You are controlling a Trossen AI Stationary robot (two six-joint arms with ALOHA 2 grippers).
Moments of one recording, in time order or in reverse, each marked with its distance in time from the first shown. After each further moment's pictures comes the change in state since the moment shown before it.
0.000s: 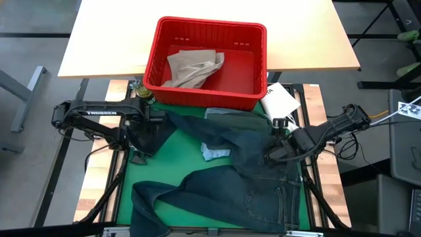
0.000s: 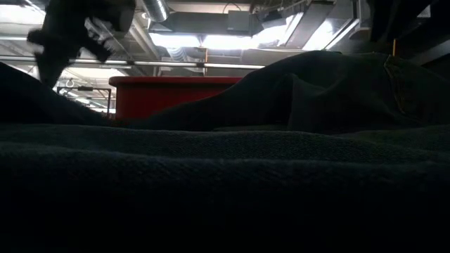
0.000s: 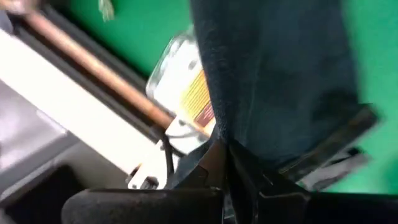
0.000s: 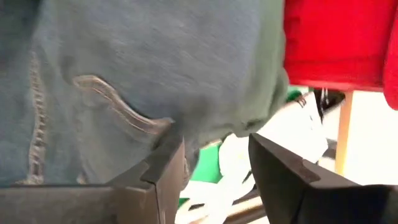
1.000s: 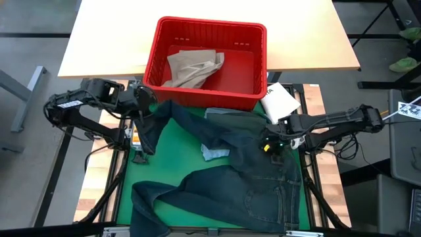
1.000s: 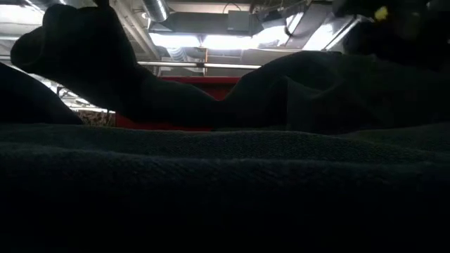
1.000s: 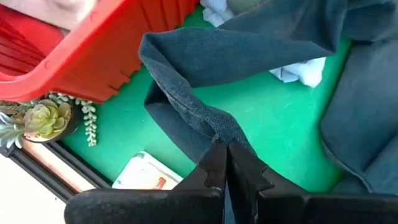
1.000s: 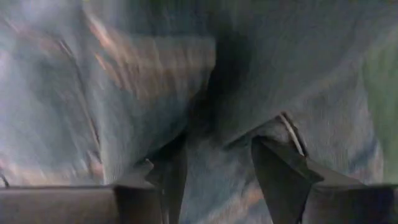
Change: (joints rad) left arm -0.132 -0.036 0.589 0.005 -0.057 -0.077; right arm -0.370 -0.224 -0.556 0.604 -0.667 -0.236
